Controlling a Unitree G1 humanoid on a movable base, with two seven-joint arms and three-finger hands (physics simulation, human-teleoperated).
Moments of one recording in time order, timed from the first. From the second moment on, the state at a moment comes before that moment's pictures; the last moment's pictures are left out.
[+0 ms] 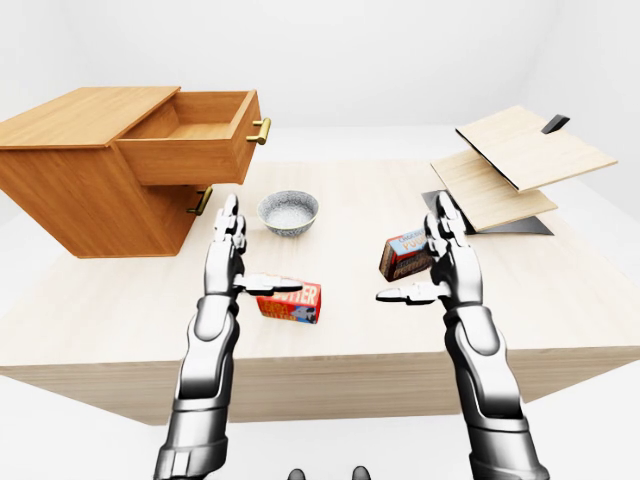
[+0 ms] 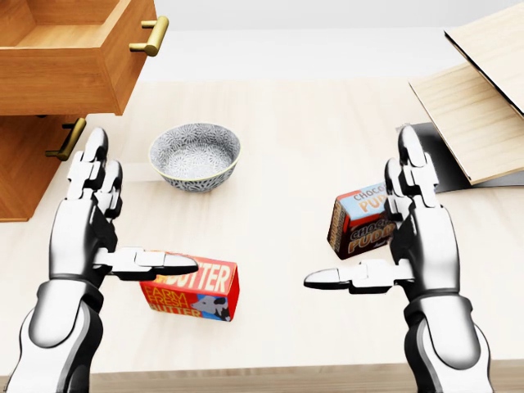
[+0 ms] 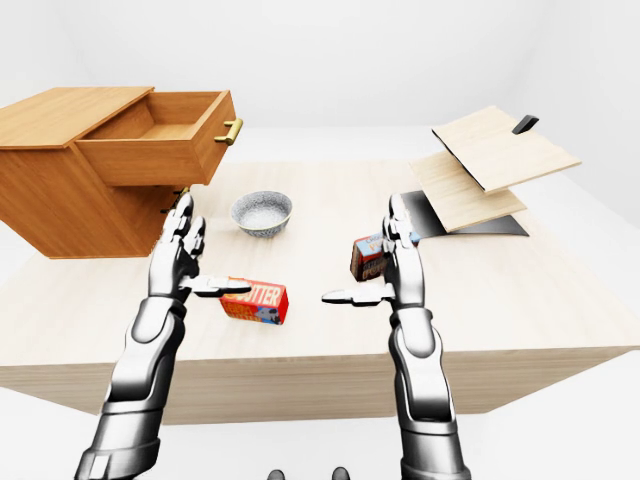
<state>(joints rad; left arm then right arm) -0.25 0.07 0.08 -0.02 -0.04 0.09 -0.04 -0.13 -0.06 -0.08 -0.20 0.02 0.09 0.04</state>
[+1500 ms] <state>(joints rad) -0.43 0.11 0.06 0.03 0.13 0.09 0.00 -0.16 -0.06 -0.08 -0.32 0.02 0.09 0.06</state>
